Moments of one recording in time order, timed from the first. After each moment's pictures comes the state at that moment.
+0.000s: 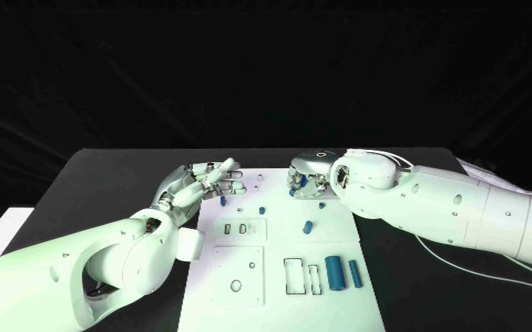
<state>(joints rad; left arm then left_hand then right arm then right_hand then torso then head) 1.15 -0.91 -0.01 1.76 0.00 -0.41 0.47 1.33 -0.02 0.09 0.23 0.07 0.98 0.21 0.14 0.07 1.04 0.16 0.13 0.07 1.10 0.11 0.21 0.17 0.17 0.90 0.23 0.34 0.14 1.29 -0.69 -0.04 1.36 -1.67 -0.07 -0.11 1.27 -0.03 0.32 -0.17 0.16 1.08 0.14 0.07 0.07 1.16 0.08 0.07 0.07 1.46 0.00 1.04 0.80 0.14 1.20 0.11 1.24 0.89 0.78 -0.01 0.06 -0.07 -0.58</state>
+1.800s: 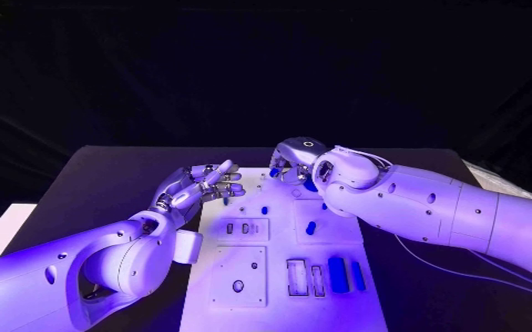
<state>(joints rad) 1.15 -0.92 -0.01 1.76 0.02 -0.40 0.46 1.34 -0.02 0.09 0.23 0.07 0.98 0.21 0.13 0.07 1.05 0.16 0.13 0.07 1.10 0.11 0.20 0.17 0.17 0.90 0.23 0.34 0.14 1.29 -0.58 -0.04 1.31 -1.67 -0.30 -0.19 1.28 0.00 0.39 -0.11 0.16 1.15 0.13 0.08 0.08 1.22 0.07 0.07 0.07 1.46 -0.01 1.12 0.87 0.12 1.24 0.09 1.31 1.00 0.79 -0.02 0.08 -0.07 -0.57</state>
